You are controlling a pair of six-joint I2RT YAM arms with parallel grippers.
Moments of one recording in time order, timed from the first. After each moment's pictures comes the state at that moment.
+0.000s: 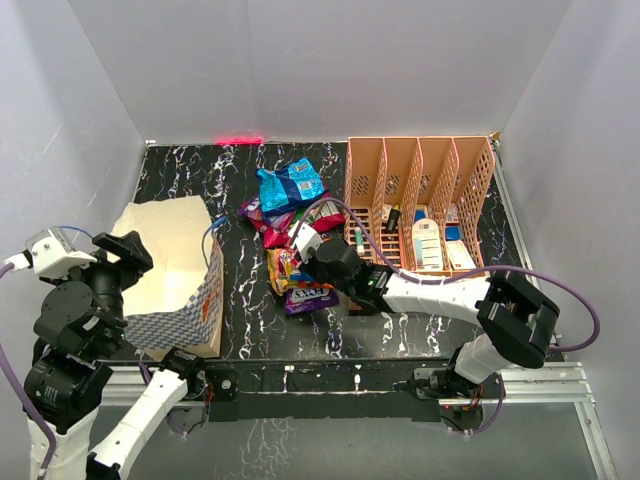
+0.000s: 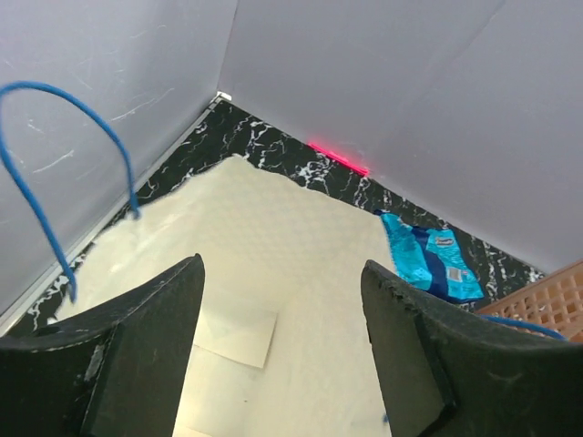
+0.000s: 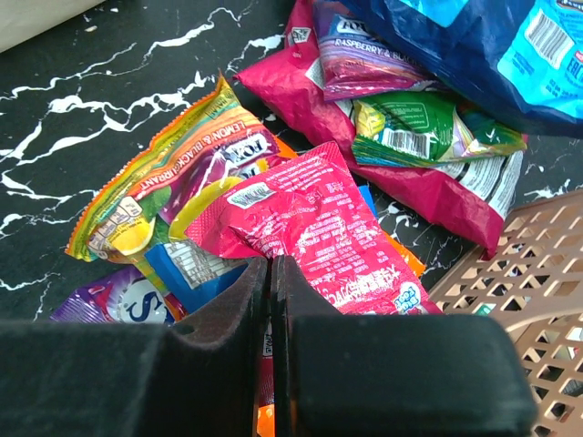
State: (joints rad) left arm -0.37 0.45 1.21 -0.85 -0.70 -0.40; right arm 1.01 1.50 0.84 0.22 0.24 -0.17
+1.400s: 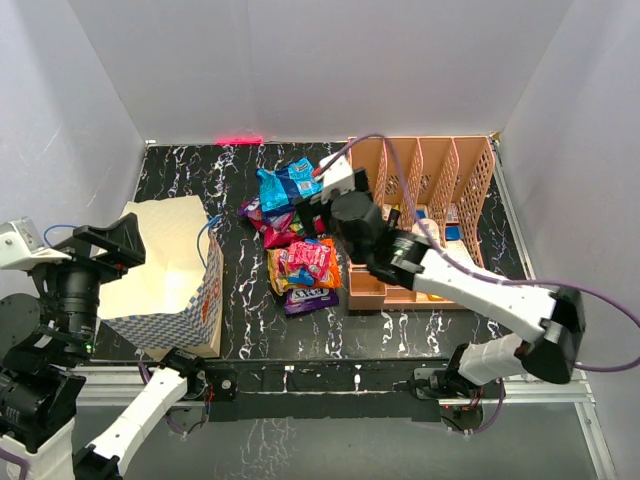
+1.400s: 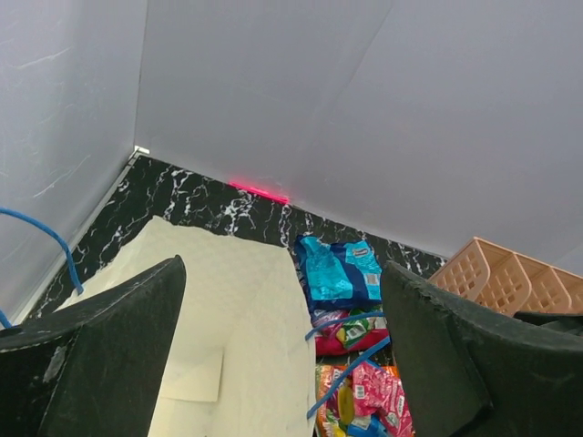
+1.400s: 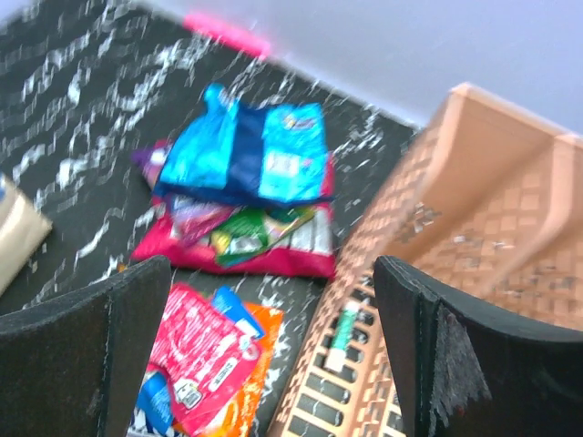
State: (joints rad) left arm -0.37 0.53 1.44 -0.83 -0.49 -0.32; right arm 1.00 1.38 1.22 -0.10 0.57 -0.02
